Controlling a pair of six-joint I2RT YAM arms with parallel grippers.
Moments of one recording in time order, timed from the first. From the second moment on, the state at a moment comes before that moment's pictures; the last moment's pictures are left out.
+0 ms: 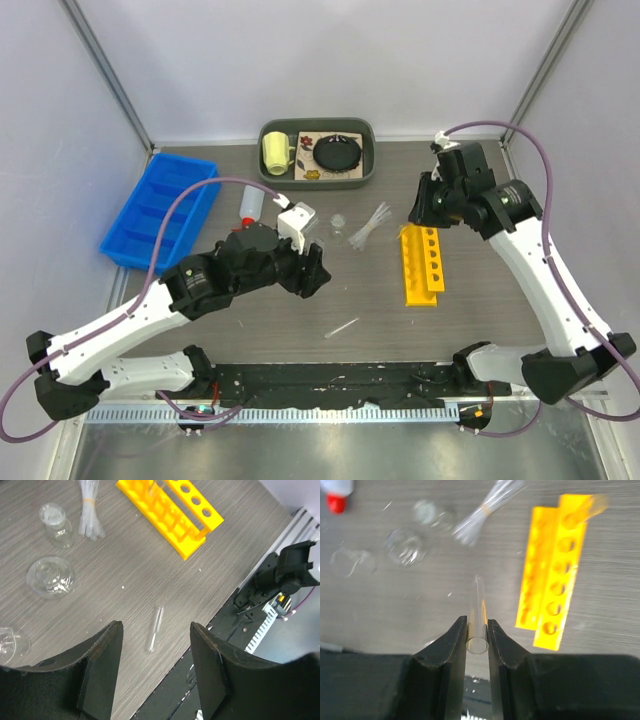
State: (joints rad) left arm -1.04 1.03 1.14 -0.56 -0.07 -0.33; right arm 0.42 1.24 1.51 -1.09 0.00 0.40
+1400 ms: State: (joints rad) left arm -1.03 0.99 1.07 -0.63 -0.08 -0.29; right arm 0.15 1.47 1.47 -1.00 0.16 0.33
